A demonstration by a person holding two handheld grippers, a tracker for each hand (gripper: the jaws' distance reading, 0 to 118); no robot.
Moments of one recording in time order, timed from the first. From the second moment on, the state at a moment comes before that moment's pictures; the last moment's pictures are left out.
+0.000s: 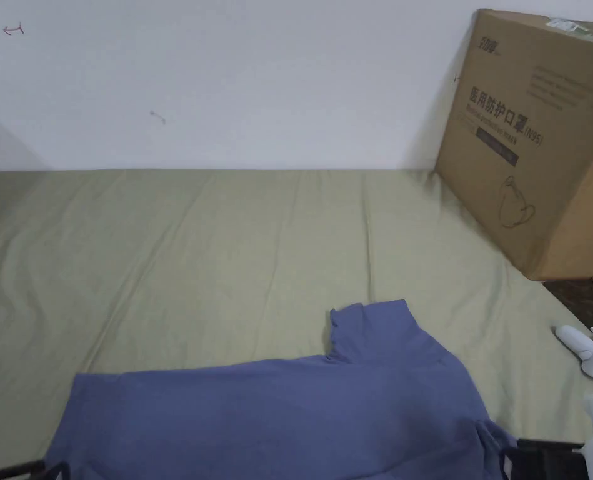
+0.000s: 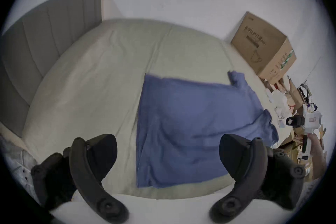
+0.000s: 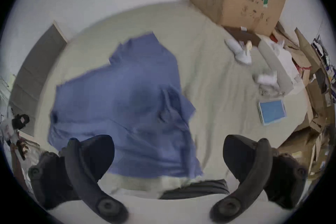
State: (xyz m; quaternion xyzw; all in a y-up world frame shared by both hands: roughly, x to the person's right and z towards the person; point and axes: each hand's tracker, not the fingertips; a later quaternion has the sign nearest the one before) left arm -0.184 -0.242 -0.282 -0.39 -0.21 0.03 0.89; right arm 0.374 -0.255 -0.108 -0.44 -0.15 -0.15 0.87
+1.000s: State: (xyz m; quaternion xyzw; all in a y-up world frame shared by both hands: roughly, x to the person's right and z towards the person) left arm -0.118 -0.393 -0.519 -0.52 -0.20 -0.13 0.82; right arm 0.348 -0.275 -0.242 -0.42 -0.06 -0.19 0.89
